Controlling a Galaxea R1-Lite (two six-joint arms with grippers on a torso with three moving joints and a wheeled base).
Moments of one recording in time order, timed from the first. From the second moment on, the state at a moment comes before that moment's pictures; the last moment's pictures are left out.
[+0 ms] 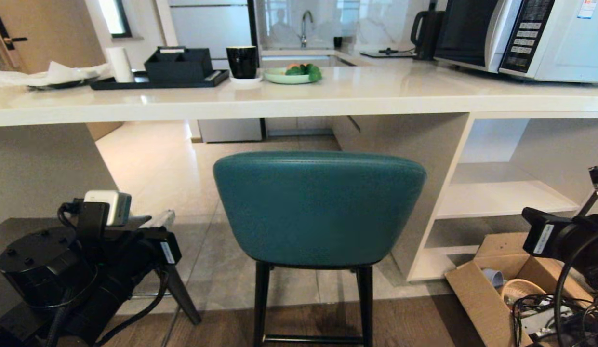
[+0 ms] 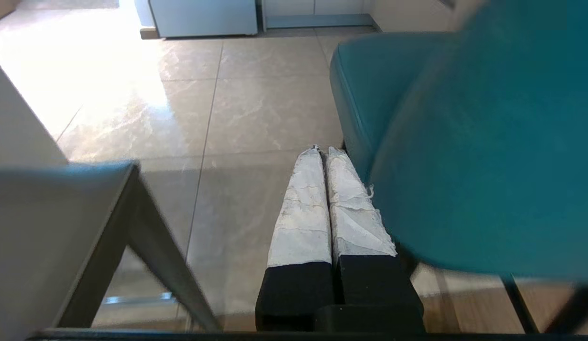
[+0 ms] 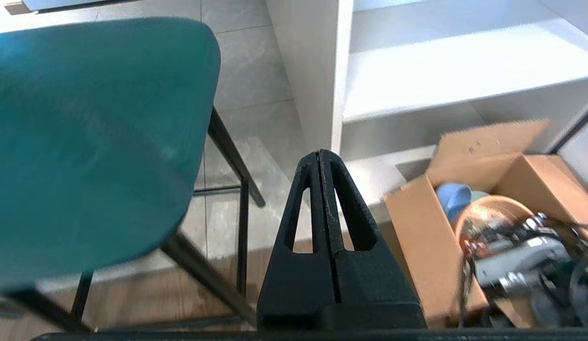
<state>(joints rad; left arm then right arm) -0.36 1.69 -0.19 -1.50 0.28 -0.03 0.23 1.26 -0.41 -0.66 -0.31 0.10</state>
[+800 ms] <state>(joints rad) -0.45 1.84 -0.13 -1.52 0.30 -0.05 0.34 1.41 -0.40 -0.68 -0.37 0.17</state>
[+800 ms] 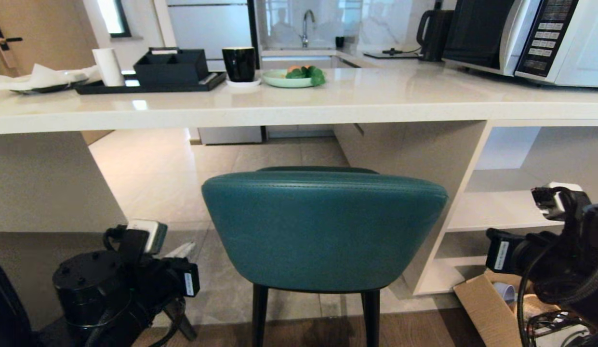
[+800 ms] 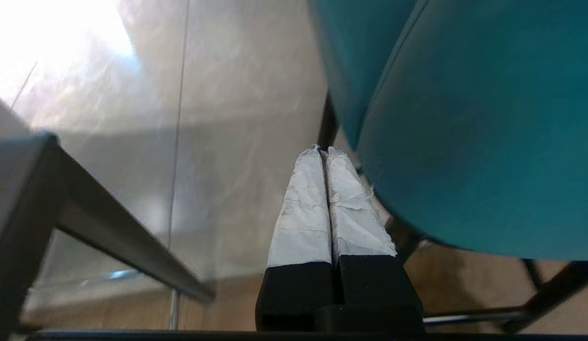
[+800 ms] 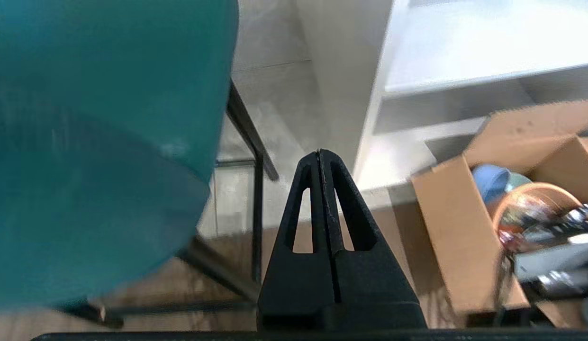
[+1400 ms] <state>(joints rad) -0.41 1.99 -0.39 -1.52 0.30 -0.04 0.41 1.72 -0.56 -0.83 -0.38 0.16</state>
